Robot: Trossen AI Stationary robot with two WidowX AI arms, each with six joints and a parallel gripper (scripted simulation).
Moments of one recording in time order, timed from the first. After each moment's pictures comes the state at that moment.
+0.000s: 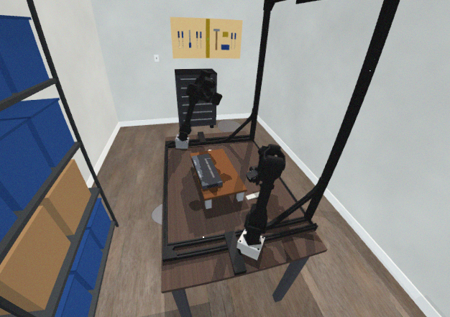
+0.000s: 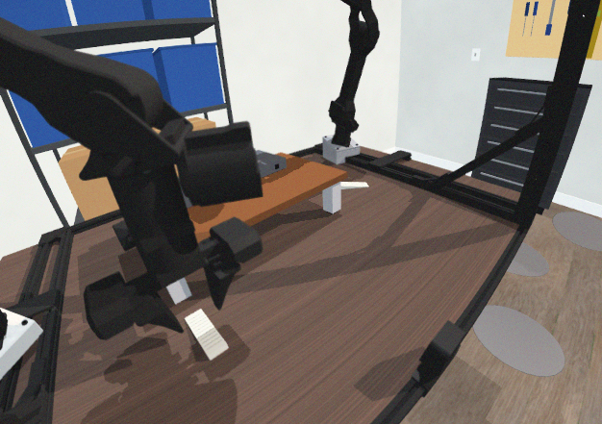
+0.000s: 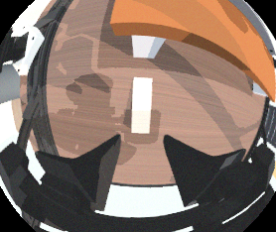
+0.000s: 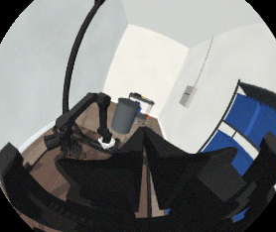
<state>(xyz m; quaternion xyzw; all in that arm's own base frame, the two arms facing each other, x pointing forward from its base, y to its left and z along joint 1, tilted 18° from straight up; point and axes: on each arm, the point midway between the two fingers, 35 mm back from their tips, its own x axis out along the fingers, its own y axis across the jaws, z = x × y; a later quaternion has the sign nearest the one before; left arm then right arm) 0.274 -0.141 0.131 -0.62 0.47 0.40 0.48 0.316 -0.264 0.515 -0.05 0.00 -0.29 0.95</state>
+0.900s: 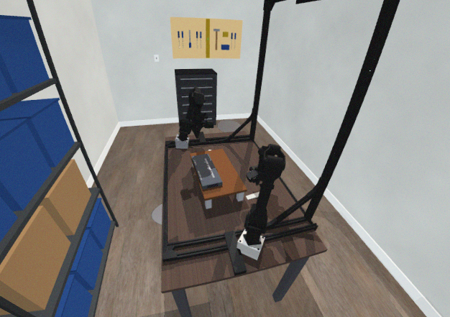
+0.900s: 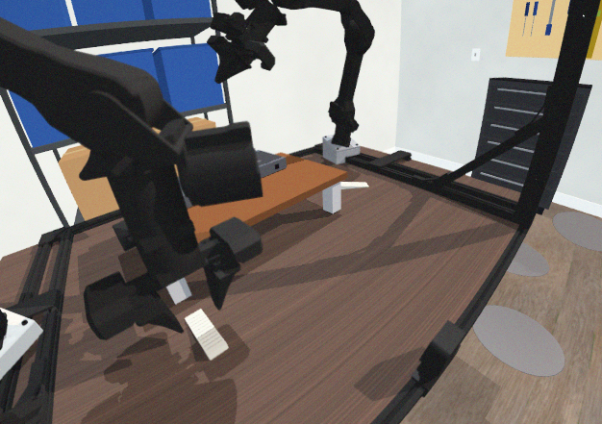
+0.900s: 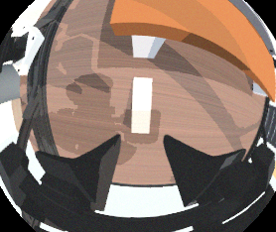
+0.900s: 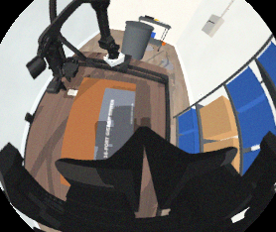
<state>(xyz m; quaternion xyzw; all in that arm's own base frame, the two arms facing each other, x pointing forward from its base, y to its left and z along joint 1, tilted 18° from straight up) 0.274 -0.141 0.131 -0.62 0.47 0.40 0.48 0.318 -0.251 0.307 0.11 0.33 -0.22 0.91</state>
